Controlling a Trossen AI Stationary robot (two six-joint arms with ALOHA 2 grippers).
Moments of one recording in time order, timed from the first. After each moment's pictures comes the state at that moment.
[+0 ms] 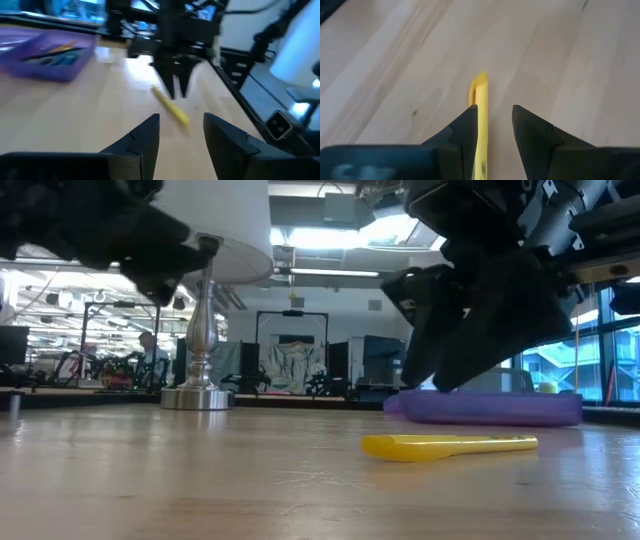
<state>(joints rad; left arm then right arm) -0.45 1.24 0.27 0.75 -0.30 -0.30 0.43 1.80 0.98 -0.05 0.08 -0.09</state>
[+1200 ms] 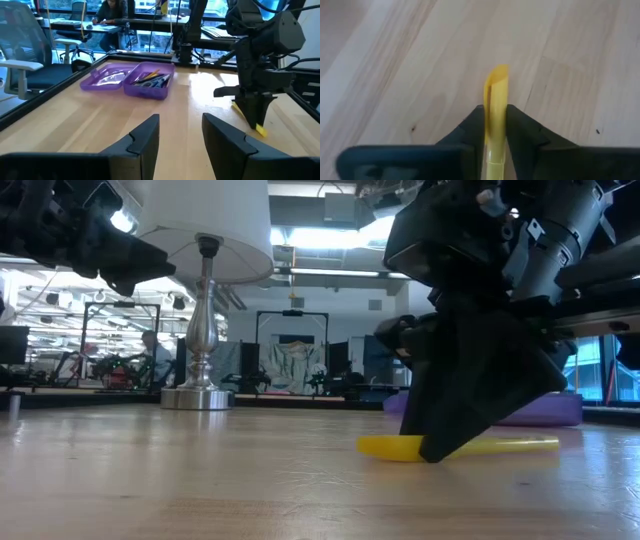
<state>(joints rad) -0.22 0.30 0.11 0.05 -0.36 -0.13 0.43 1.94 1.01 -0.02 0.06 0.03</state>
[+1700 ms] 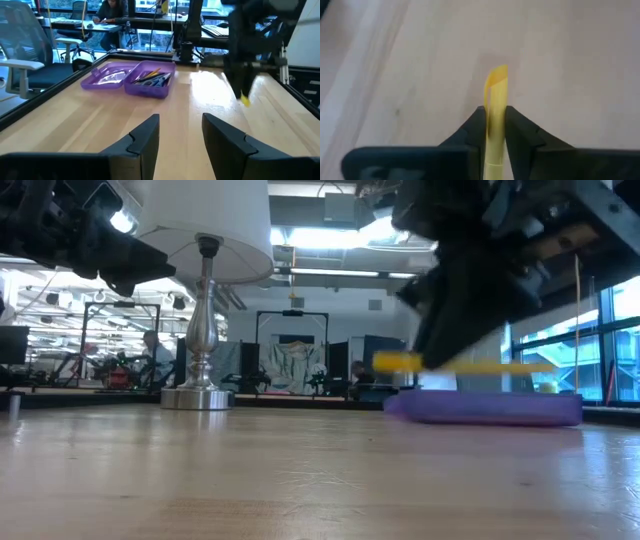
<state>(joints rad) -0.22 0.30 0.11 0.05 -0.37 -0.12 0.38 1.72 1.01 -0.23 0.11 0.13</state>
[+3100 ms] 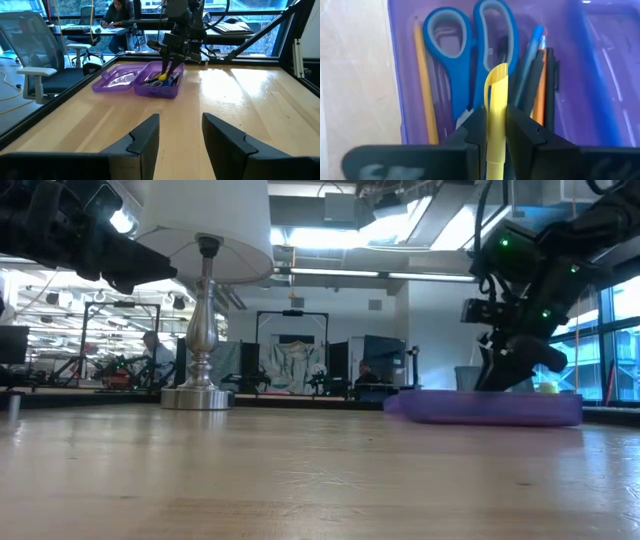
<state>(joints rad) -0.22 0.31 0.12 0.05 -0.41 -0.06 -0.21 1.18 0.41 -0.20 0.18 -0.11</state>
